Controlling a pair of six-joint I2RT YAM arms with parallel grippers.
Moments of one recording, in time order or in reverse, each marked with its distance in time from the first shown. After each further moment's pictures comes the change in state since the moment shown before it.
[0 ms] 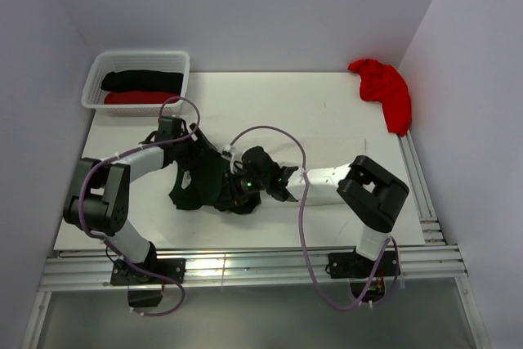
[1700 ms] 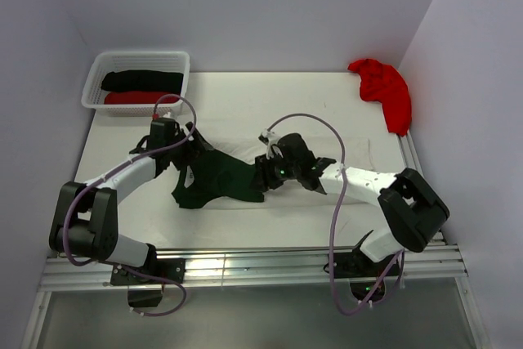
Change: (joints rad) left arm -0.006 -0.192 -0.081 -0.008 -0.013 0.085; right arm -0.208 -0.284 -0.159 -0.266 0.109 -0.229
